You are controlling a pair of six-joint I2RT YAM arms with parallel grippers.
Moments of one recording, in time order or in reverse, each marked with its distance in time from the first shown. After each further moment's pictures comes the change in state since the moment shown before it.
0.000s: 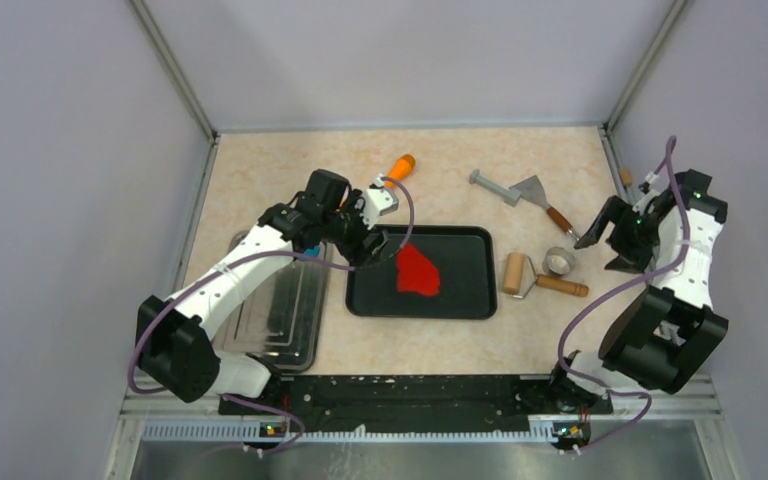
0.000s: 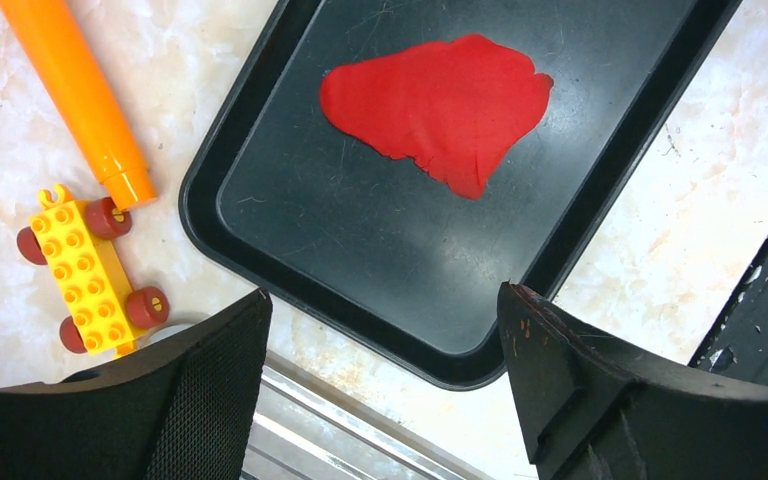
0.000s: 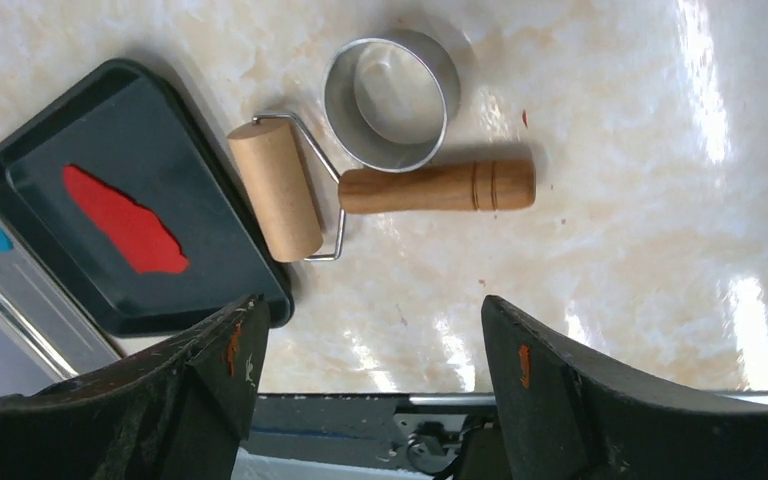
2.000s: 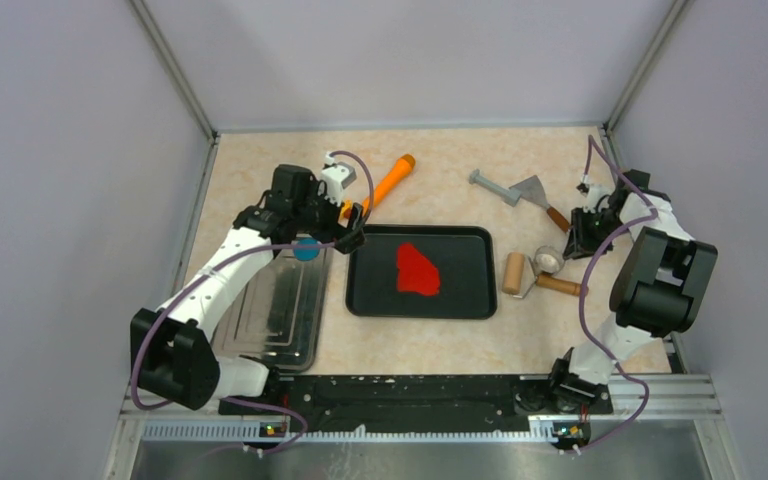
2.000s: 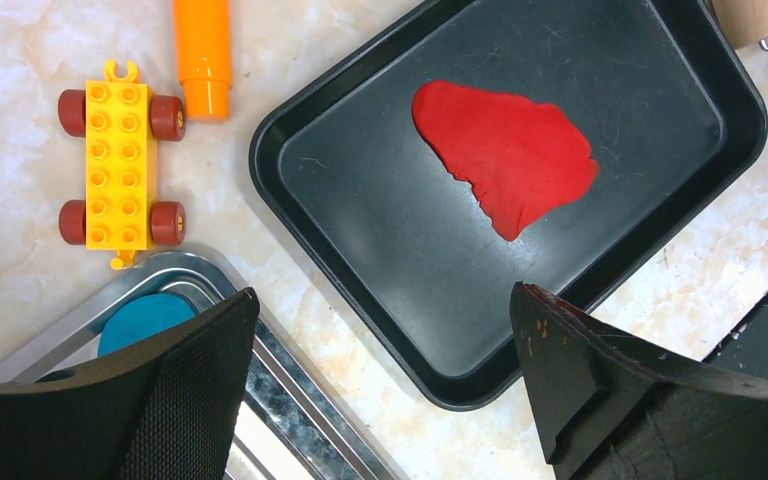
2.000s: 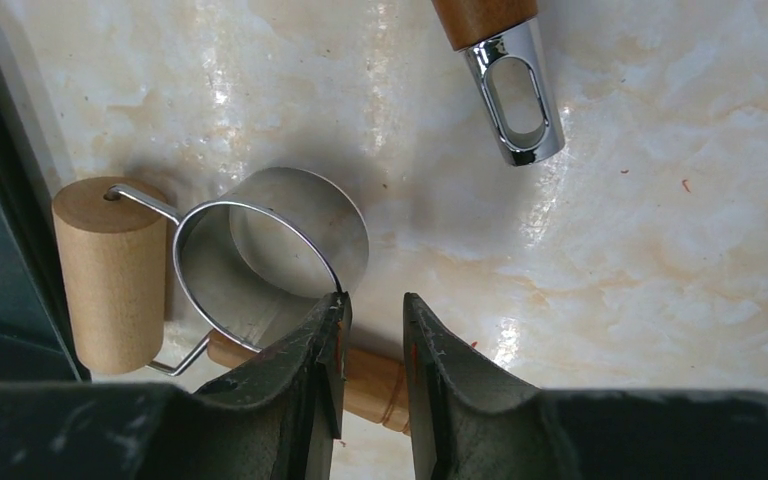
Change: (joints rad) left arm 0.203 -0.047 -0.077 0.121 0.035 -0.288; right arm 0.176 0.329 -0.056 0.351 0.032 -0.424
